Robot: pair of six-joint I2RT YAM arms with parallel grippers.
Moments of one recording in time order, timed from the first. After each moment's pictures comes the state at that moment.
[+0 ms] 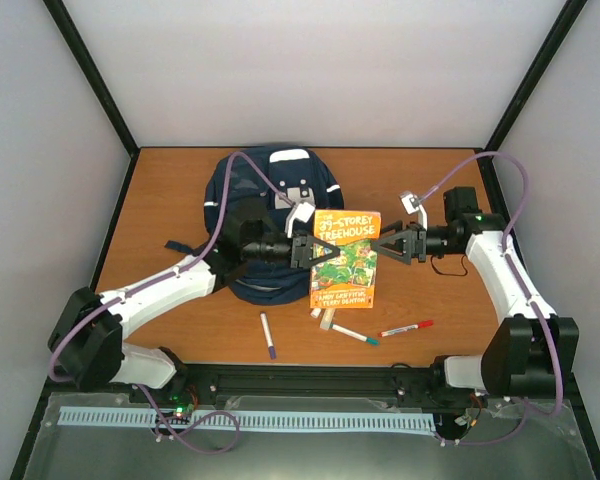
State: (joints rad) left arm -0.73 1.36 0.90 0.20 0.80 -0.68; right arm 0.00 1.33 1.08 -1.00 -1.50 -0.48
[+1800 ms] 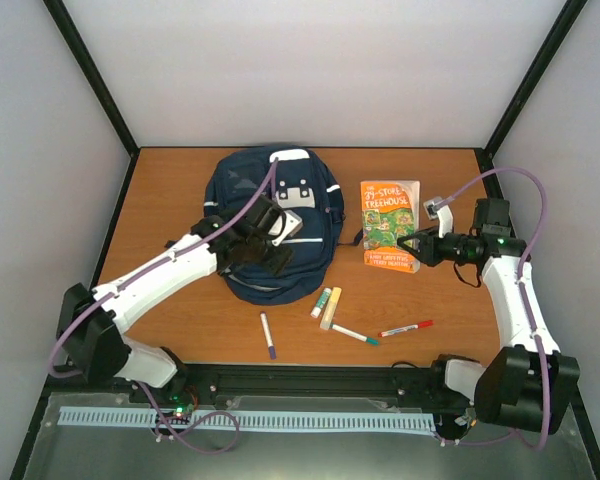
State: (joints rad) left arm -0.74 1.40 1.20 -0.79 0.00 -0.05; right arm -0.16 1.15 0.92 -0.74 -0.96 -0.35
